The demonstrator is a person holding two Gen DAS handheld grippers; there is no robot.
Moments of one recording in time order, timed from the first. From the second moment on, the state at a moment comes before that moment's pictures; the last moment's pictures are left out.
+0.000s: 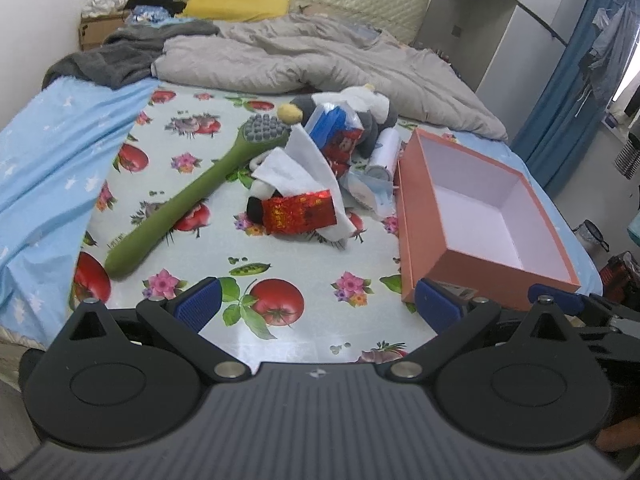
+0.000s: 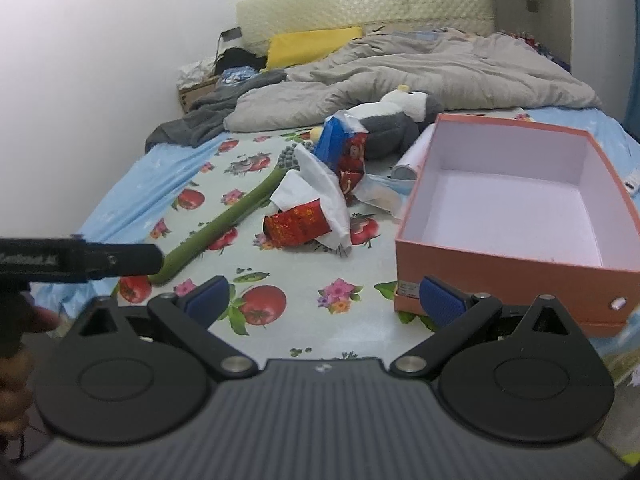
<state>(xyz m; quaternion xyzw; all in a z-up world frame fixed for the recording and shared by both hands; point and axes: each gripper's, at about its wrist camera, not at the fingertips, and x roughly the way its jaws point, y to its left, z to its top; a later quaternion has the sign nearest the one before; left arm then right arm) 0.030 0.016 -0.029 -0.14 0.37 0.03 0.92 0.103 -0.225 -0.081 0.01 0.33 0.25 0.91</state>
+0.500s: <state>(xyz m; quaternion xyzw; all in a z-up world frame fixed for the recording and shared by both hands) 0.099 0.047 -0.069 -0.13 0.40 0.05 0.91 0.151 -0.178 -0.103 0.00 0.34 0.29 0.89</state>
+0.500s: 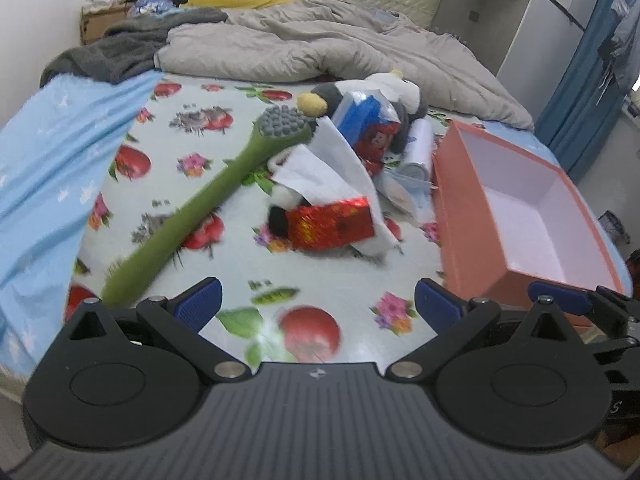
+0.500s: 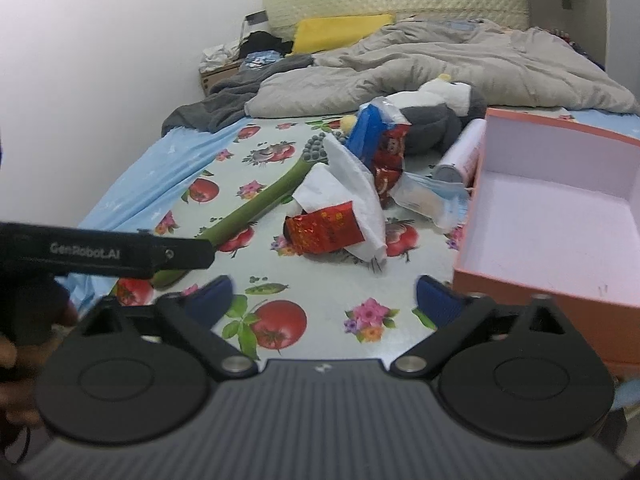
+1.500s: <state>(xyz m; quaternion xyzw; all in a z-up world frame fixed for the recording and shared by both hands) 0.208 0.100 -0.142 -0.23 0.43 0.04 0.87 0.236 -0.108 -0.165 -0.07 0.36 0.27 0.89</state>
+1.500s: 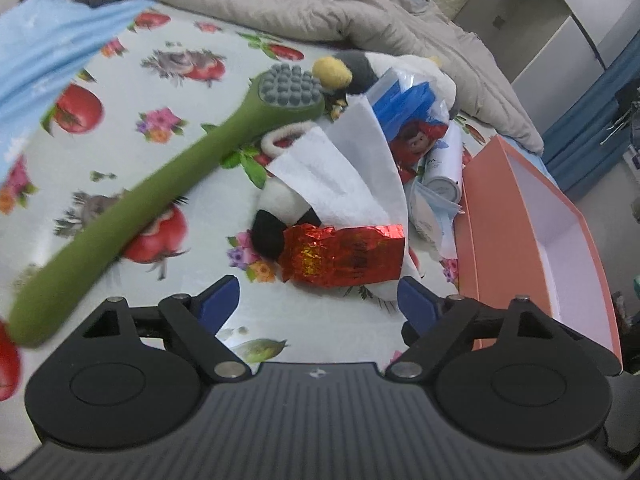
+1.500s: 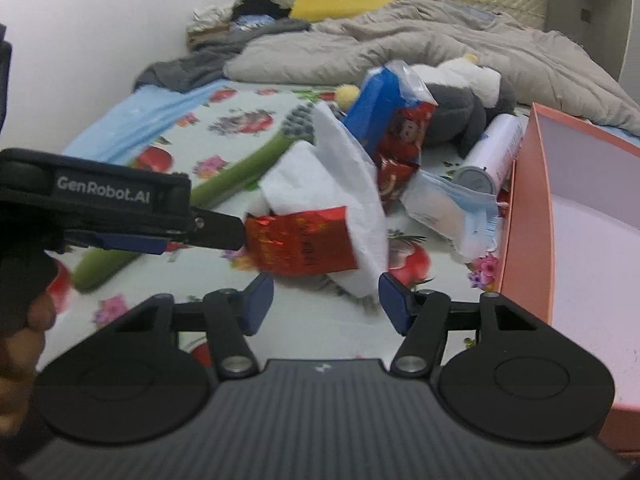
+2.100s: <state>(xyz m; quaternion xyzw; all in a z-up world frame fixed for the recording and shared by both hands) 0.265 0.109 -0.214 -0.27 0.43 0.00 0.86 0.286 -0.091 -0.212 -0.13 0.41 0.24 0.87</state>
